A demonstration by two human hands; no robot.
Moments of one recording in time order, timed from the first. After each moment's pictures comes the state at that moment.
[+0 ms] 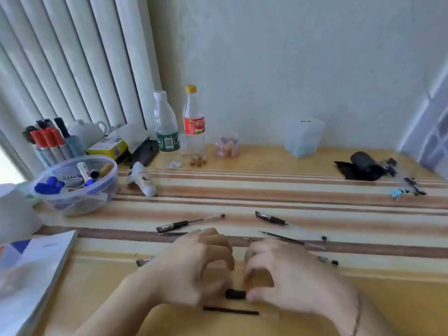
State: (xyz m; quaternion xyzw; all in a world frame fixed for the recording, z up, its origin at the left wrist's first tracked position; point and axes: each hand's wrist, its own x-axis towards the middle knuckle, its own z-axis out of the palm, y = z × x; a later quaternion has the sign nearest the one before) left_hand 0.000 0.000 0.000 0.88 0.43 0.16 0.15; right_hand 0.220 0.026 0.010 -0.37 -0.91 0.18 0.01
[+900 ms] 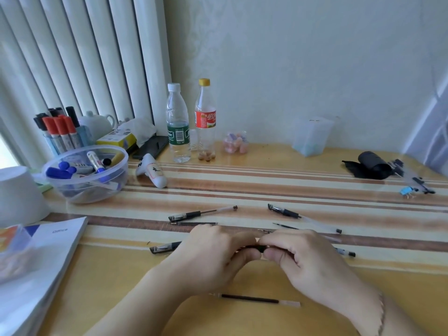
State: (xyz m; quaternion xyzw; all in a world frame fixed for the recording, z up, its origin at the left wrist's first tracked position) left_hand 0.006 -0.005 -0.021 0.86 0.45 0.23 0.03; right_hand 0.215 0.016 -0.018 -0.41 -0.87 0.14 0.23
